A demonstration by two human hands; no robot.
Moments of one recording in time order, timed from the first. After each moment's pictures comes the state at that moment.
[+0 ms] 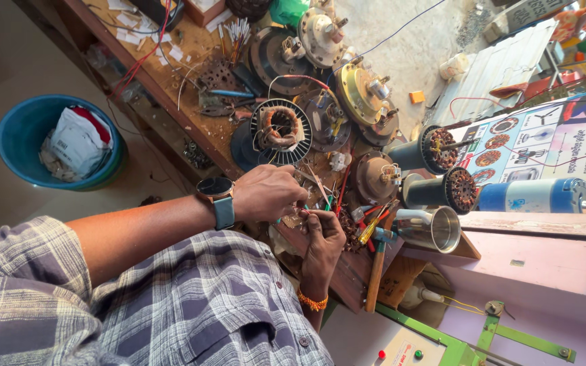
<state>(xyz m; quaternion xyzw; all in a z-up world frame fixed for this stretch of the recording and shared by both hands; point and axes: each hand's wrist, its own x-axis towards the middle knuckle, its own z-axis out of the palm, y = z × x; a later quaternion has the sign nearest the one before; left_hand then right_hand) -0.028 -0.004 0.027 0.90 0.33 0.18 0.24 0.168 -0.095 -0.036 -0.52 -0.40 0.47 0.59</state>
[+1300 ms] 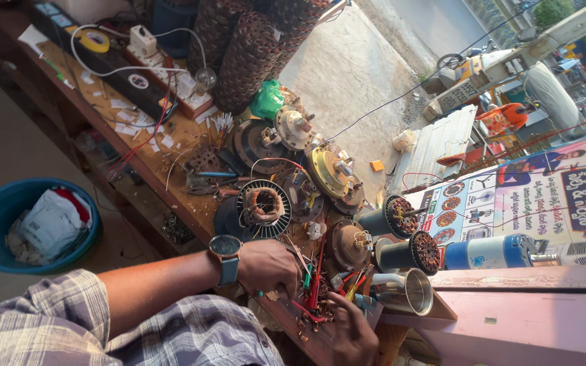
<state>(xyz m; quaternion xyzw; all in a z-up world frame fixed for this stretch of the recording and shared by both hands) -0.020 0.023 0.030 0.95 0.06 0.19 0.26 0.245 -0.125 0.011 -0.65 -0.59 0.21 0.43</state>
